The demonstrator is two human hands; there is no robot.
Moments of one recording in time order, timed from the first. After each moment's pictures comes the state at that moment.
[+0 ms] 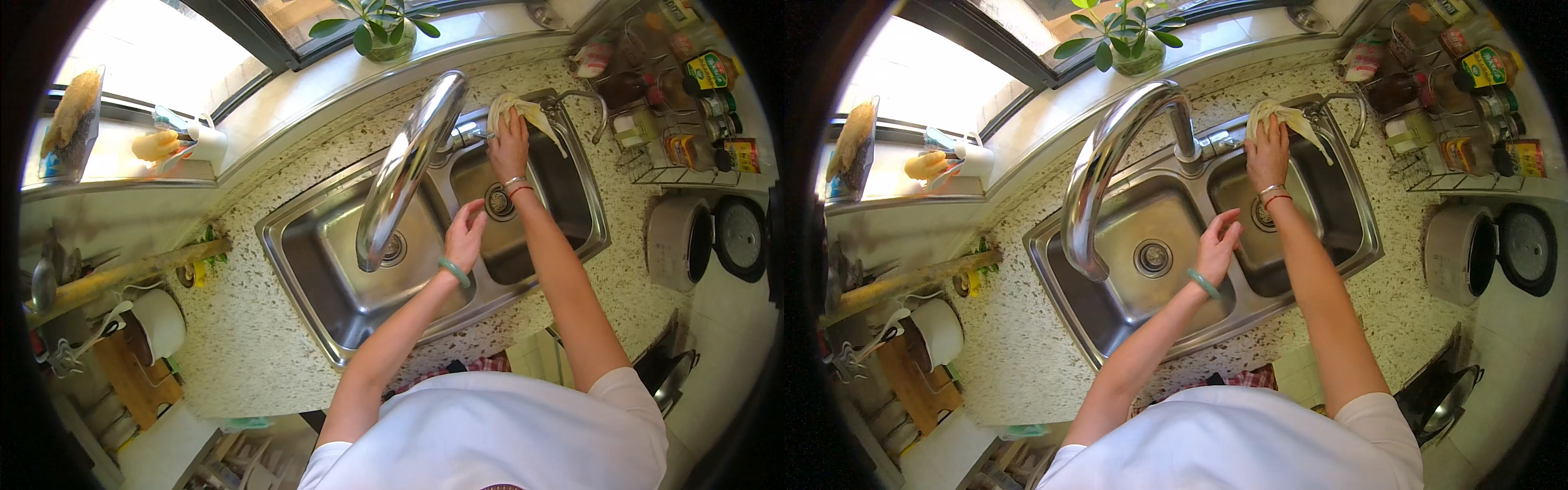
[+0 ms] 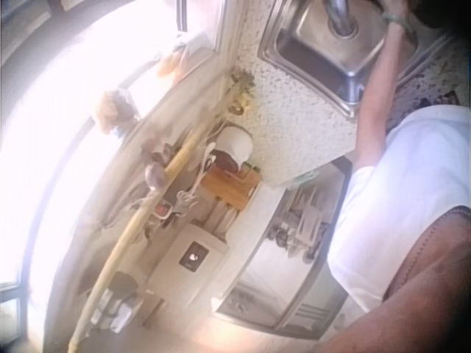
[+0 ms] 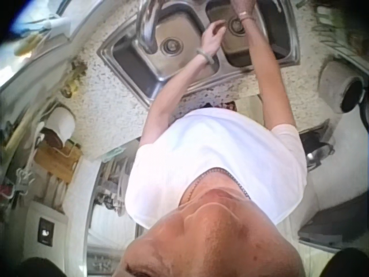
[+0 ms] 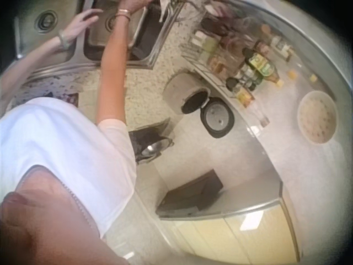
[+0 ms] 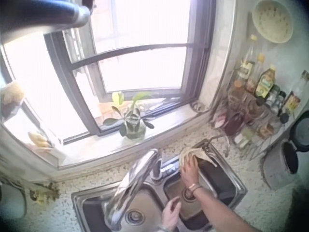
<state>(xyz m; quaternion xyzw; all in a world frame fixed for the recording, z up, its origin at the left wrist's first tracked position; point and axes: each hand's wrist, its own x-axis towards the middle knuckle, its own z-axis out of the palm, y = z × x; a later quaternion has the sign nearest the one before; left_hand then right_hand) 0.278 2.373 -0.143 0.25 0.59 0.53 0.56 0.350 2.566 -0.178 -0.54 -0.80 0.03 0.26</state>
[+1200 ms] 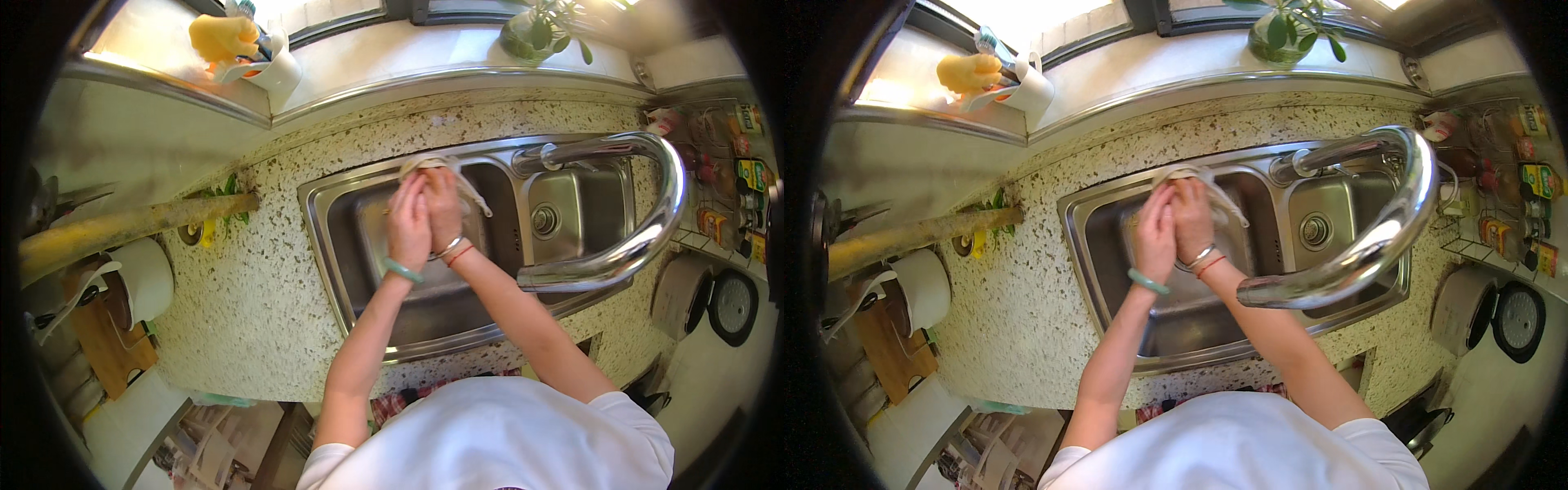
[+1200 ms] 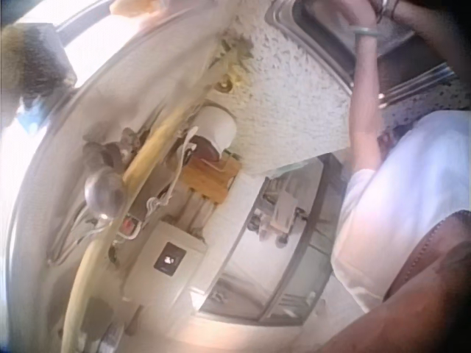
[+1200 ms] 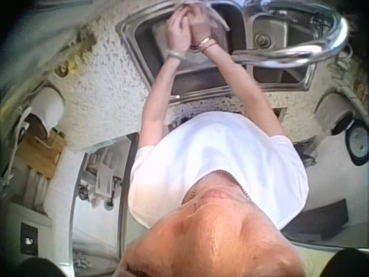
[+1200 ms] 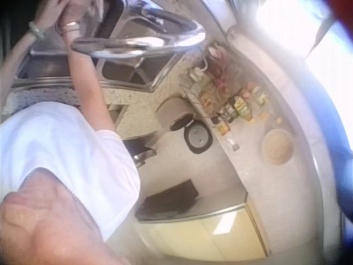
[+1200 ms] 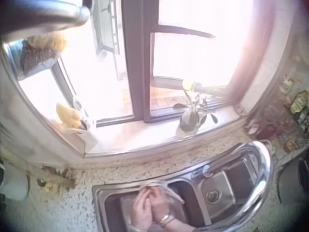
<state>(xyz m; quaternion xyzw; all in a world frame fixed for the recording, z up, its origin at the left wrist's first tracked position) 0.076 2.306 -0.137 0.35 0.75 0.52 0.21 0.133 2.374 -0.161 -0.30 -0.89 0.17 0.31</state>
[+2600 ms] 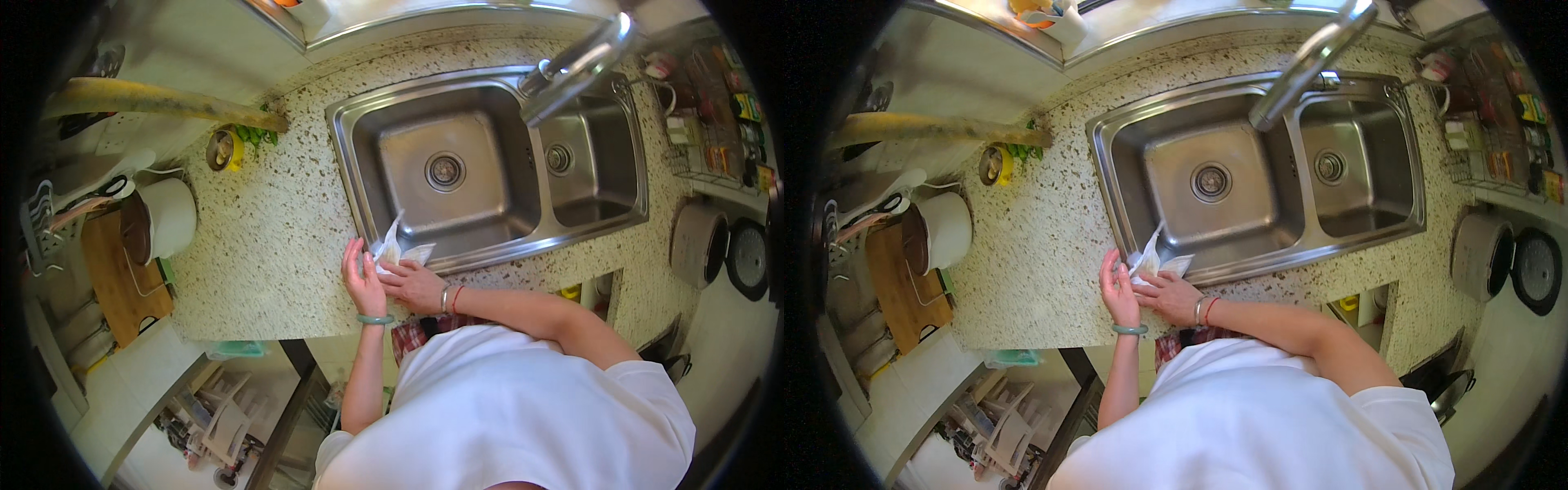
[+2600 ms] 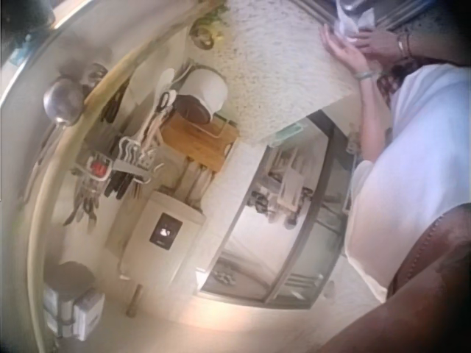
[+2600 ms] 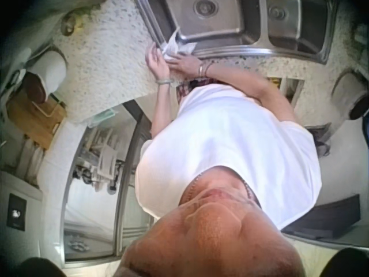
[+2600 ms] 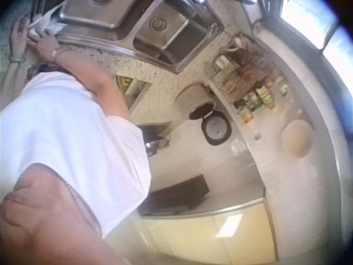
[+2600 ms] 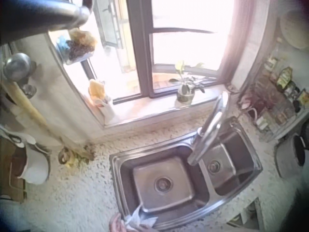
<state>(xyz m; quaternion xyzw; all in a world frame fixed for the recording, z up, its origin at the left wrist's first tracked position) 0.127 2.032 -0.095 0.14 0.84 0.49 0.19 0.240 2.119 -0.126 0.06 -0.93 0.37 -0.04</state>
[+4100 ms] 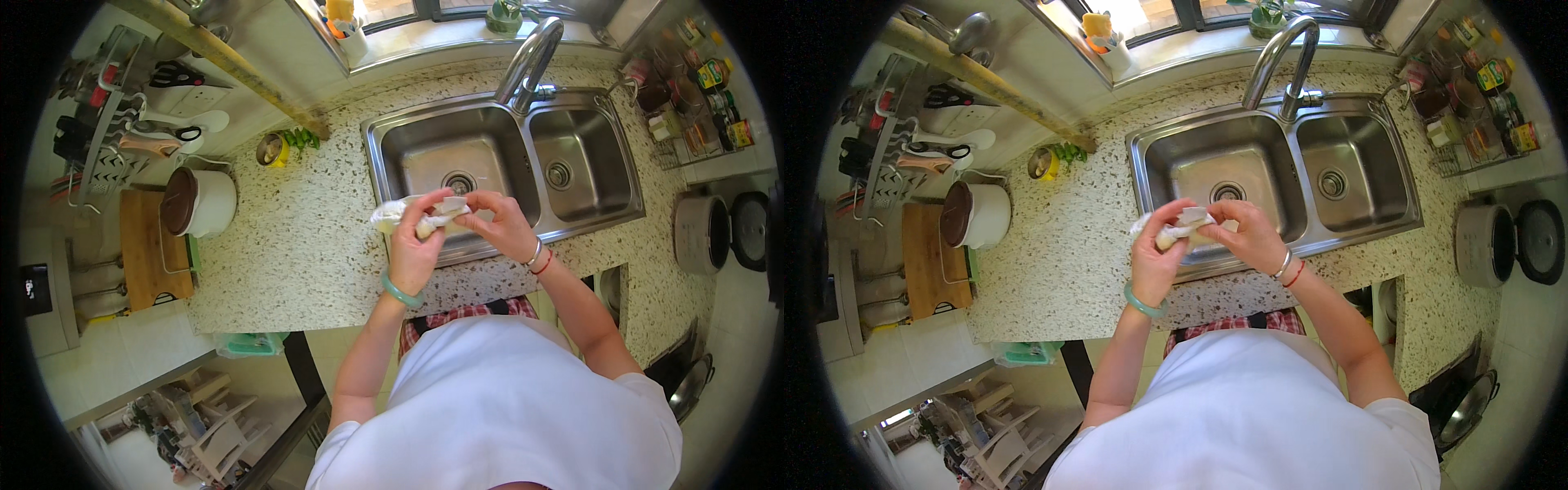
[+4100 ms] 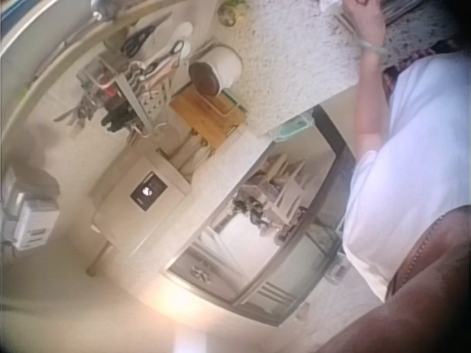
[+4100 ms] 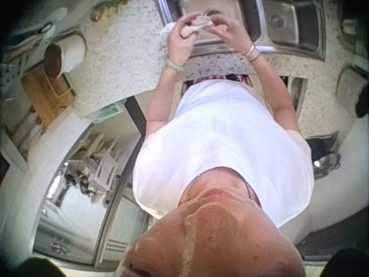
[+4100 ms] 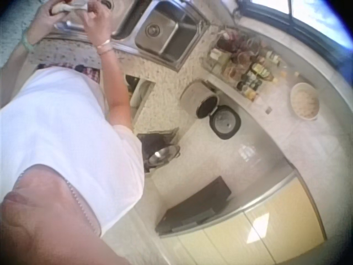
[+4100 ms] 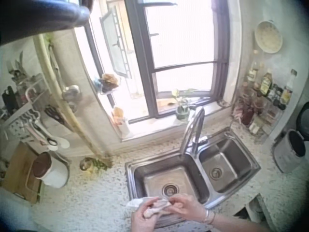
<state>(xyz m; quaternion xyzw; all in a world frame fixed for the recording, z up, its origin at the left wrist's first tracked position) 0.163 2.091 0.059 0.36 0.65 0.58 0.33 0.295 2.225 0.034 -0.23 -0.79 0.55 0.14</state>
